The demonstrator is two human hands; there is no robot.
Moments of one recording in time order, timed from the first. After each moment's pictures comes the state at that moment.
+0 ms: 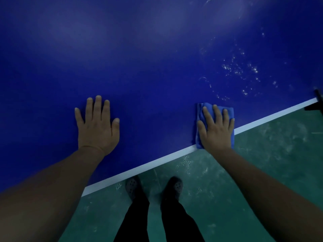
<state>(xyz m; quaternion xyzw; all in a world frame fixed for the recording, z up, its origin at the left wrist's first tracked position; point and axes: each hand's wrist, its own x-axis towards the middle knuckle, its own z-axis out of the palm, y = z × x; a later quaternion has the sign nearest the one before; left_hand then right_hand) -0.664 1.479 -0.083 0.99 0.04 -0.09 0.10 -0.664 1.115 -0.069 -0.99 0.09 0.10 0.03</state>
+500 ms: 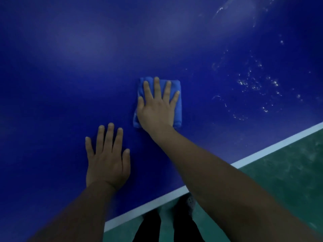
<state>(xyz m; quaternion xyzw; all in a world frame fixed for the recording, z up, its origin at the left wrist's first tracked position) -0.658 1.478 -0.084 0.99 0.00 -0.11 0.09 -0.516 1.333 -0.087 -0.99 0.01 0.08 0.09</state>
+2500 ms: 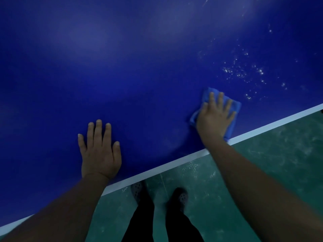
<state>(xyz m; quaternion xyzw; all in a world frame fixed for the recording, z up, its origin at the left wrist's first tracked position) -0.702 1.450 -0.082 0.99 0.07 -0.08 0.12 -0.585 1.124 -0.089 -0.97 0.23 0.06 0.09</state>
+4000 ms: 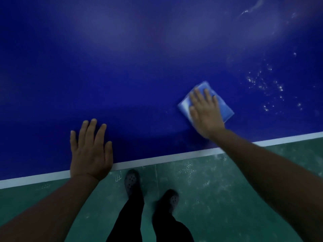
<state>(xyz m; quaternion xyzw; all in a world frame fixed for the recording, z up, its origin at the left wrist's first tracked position) -0.783 1.501 -0.087 0.98 0.13 -0.02 0.15 -0.586 1.175 -0.073 -0.97 -0.22 0.10 0.01</state>
